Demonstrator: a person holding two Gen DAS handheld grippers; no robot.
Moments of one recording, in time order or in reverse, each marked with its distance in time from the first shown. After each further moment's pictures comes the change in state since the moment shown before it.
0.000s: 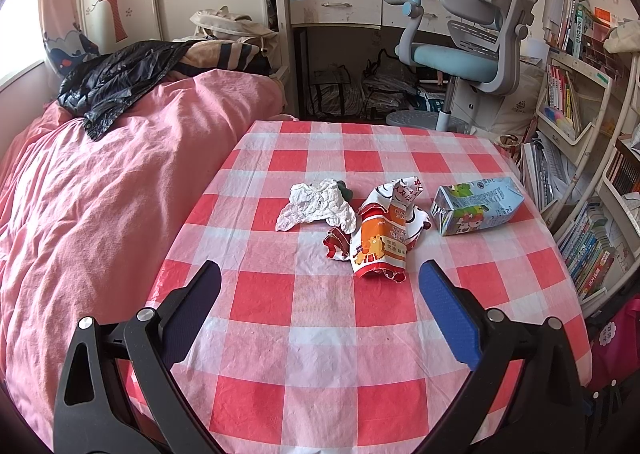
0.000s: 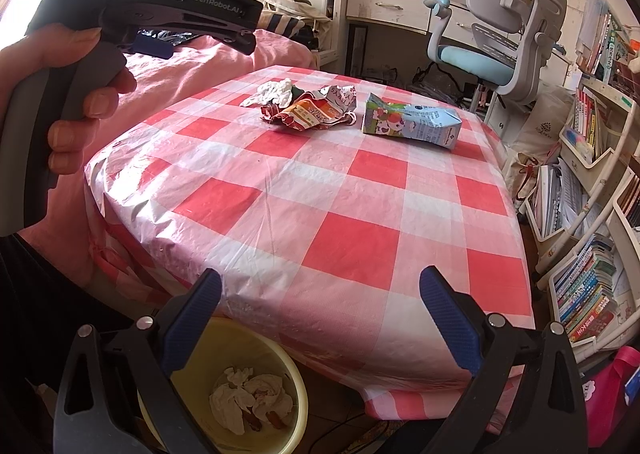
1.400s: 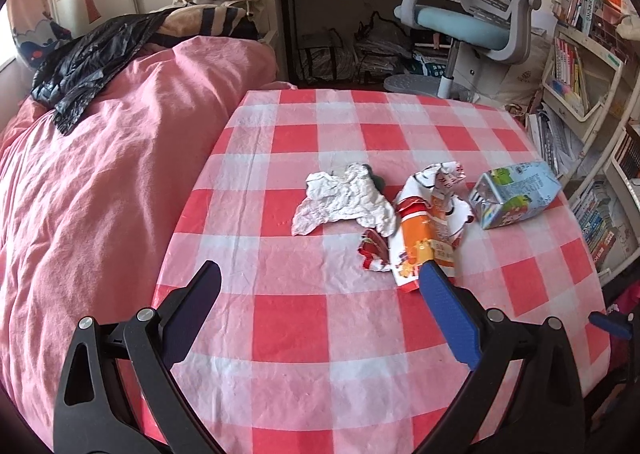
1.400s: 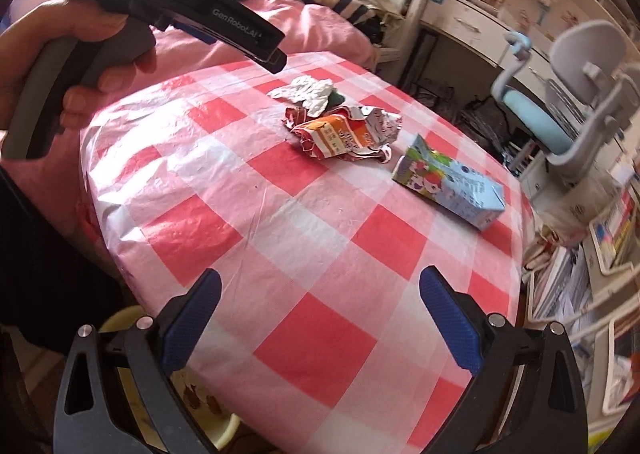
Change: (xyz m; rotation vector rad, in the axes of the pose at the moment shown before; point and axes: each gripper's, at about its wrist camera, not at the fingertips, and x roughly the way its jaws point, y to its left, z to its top) left arm 0.071 0.038 0.025 0.036 0.169 -0.046; right arm 0.043 -0.002 0.058 -0.349 0.091 0.074
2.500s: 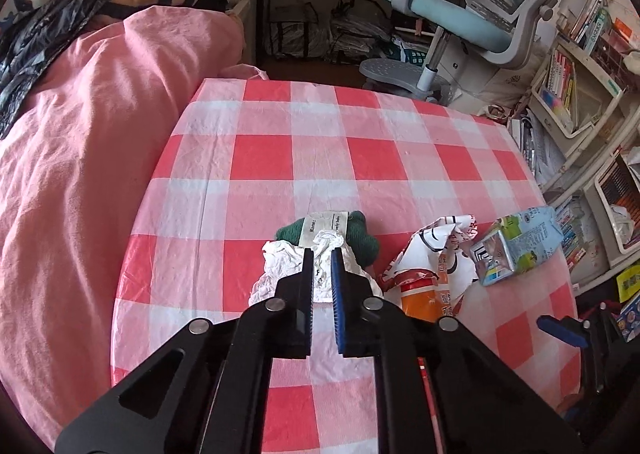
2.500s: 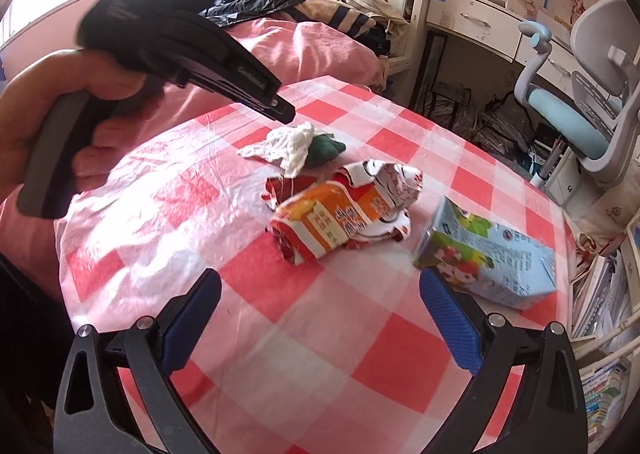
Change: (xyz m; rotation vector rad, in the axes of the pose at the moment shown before) left arm 0.064 0.016 0.067 -0.037 0.090 -0.185; right arm 0.057 -0.026 0.070 0.124 -0.060 0.116
